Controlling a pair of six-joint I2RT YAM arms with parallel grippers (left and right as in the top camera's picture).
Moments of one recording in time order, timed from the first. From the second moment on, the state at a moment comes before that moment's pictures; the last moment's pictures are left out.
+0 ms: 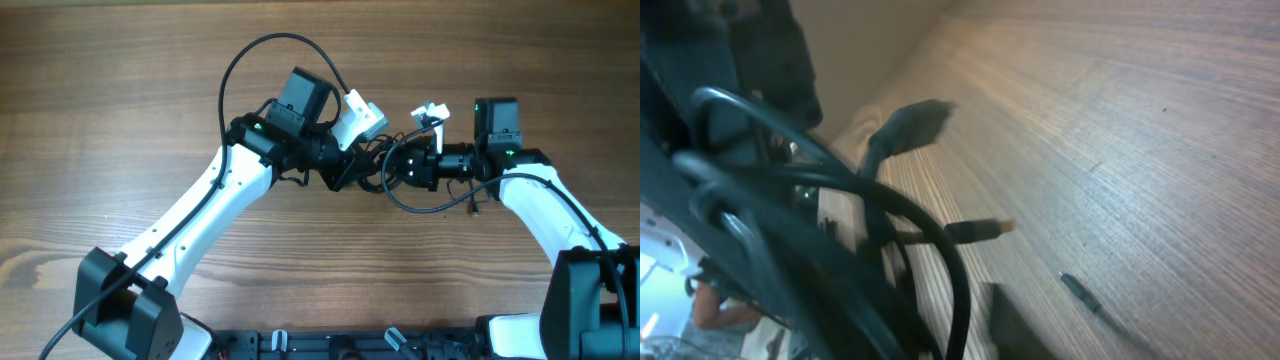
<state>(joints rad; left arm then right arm) -0.56 1.63 1.32 -0.69 0.70 0.19 0.05 1.57 0.86 -0.31 -1.20 -0.25</state>
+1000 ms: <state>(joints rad) -0.64 1.76 1.32 -0.49 0.29 -1.51 0.13 1.57 0.86 -0.09 -0.85 0.90</state>
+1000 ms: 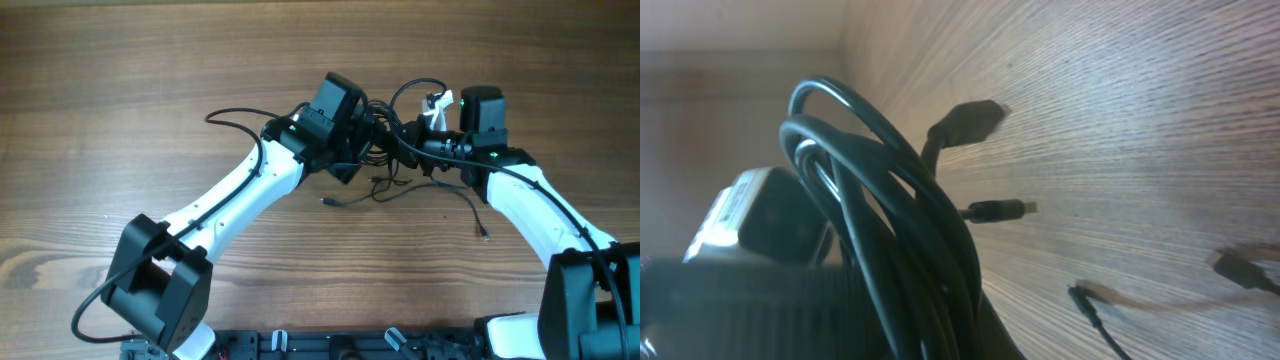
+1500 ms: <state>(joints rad) -0.46 1.70 1.32 -0.57 0.28 -1.04 0.14 1.57 0.85 -0.10 -0.78 0.65</state>
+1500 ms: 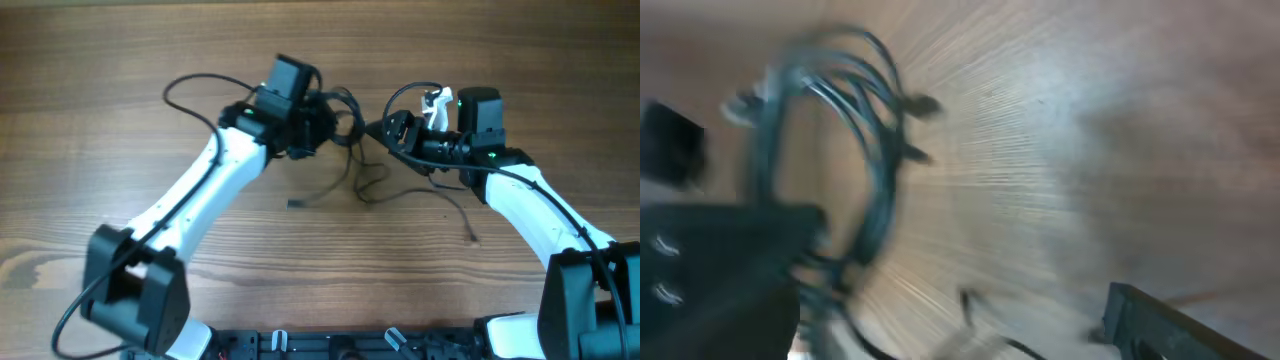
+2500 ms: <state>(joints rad) -0.36 1.59 1.32 -0.59 0.46 -0.14 0.37 1.46 0.86 0.17 -0.86 0.55</state>
